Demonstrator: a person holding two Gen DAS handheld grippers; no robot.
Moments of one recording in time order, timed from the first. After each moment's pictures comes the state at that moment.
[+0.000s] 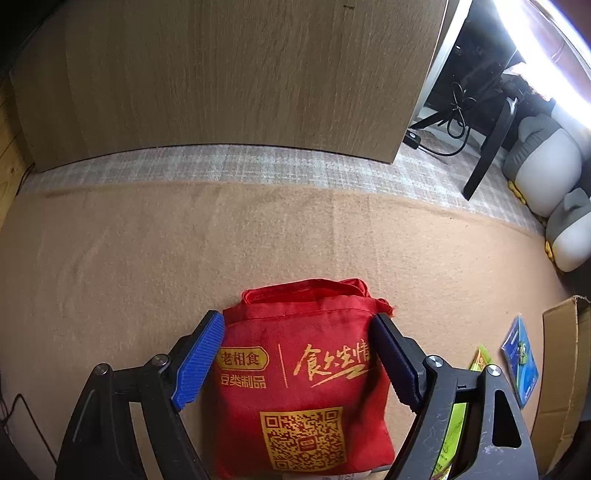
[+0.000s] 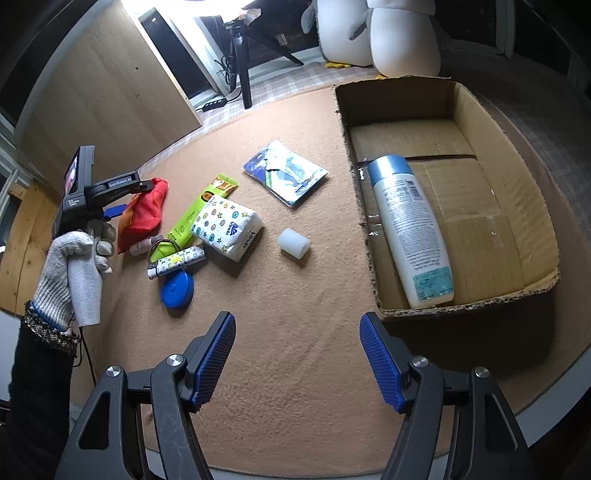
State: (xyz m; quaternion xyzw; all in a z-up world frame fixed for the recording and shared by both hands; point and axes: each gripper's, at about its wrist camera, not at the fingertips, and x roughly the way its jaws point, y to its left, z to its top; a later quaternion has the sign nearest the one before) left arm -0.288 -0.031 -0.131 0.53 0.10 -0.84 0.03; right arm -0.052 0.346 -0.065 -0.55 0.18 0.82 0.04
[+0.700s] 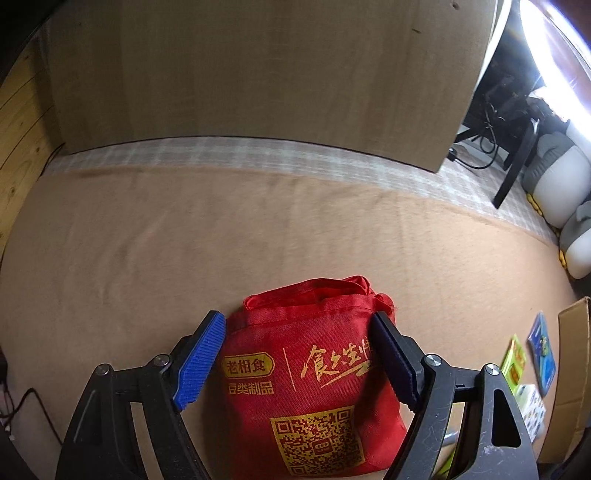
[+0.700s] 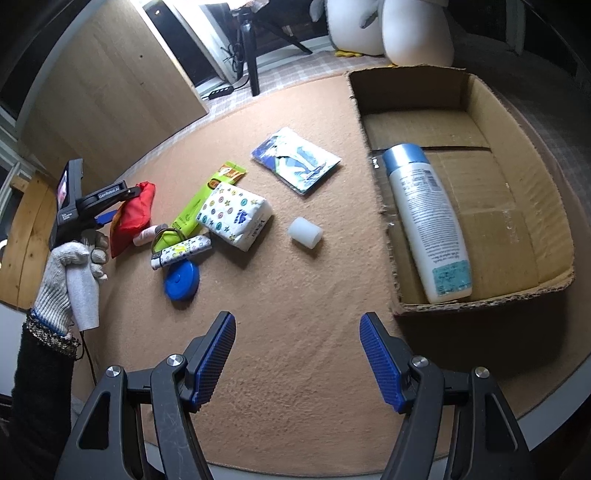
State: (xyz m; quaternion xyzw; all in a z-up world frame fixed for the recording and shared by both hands) left arm -0.256 -0.082 -0.134 0.52 0.10 -0.85 0.07; right arm -0.056 0.339 -0.073 -0.56 0.18 0.81 0.02
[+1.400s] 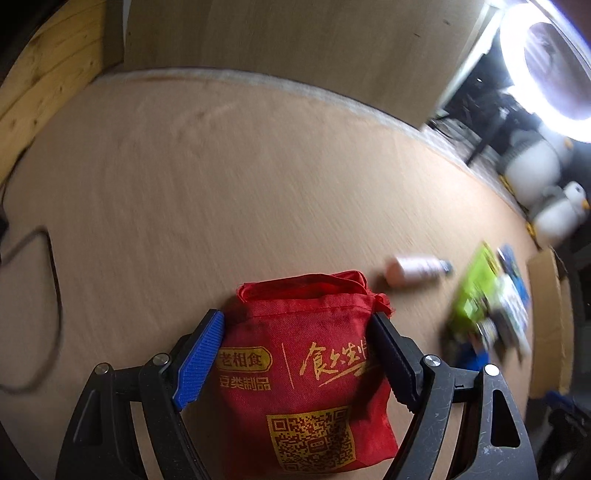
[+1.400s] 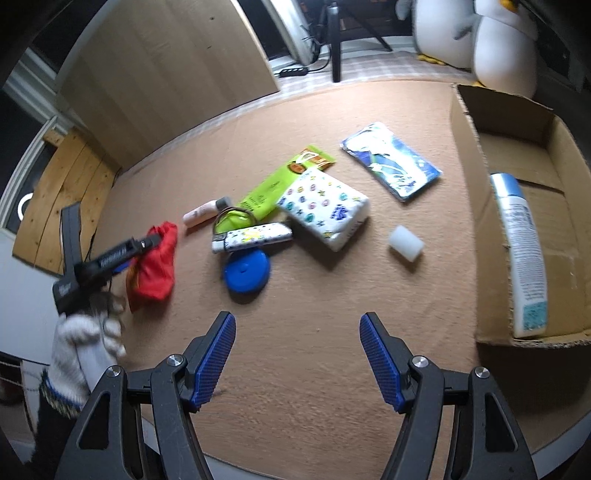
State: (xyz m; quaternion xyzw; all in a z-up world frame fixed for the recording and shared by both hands) left arm -0.103 -0.088 -0.136 0.52 0.18 -0.83 0.05; right arm -0.081 0.274 -0.071 -0.57 0.14 0.81 -0.07
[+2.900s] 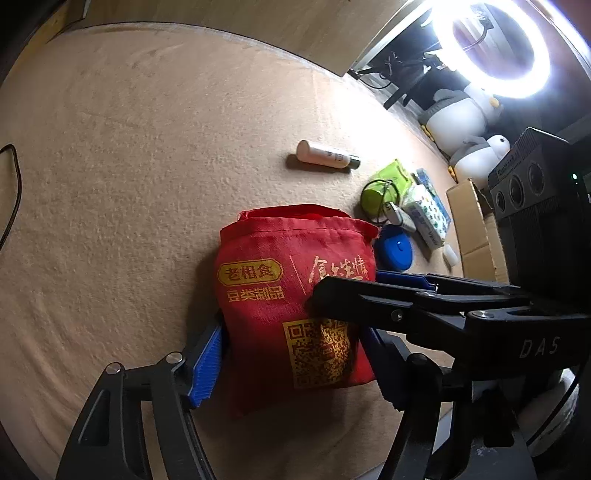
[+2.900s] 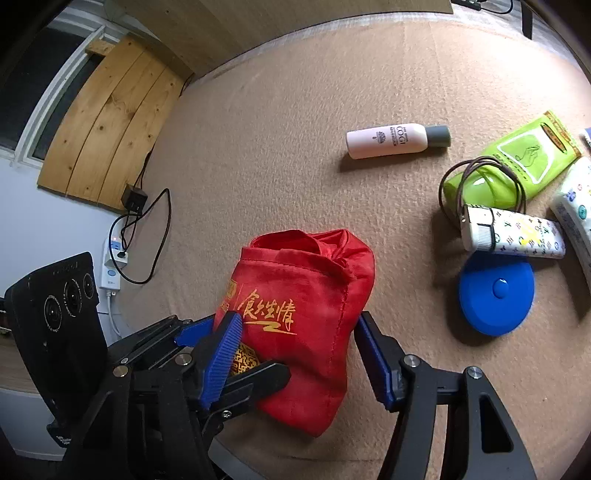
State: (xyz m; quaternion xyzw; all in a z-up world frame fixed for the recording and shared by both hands) left arm -0.027 -0.064 -0.134 0.55 0.24 -0.80 -0.10; right arm -0.138 0.115 -0.135 -0.64 0.11 0.72 -0.23
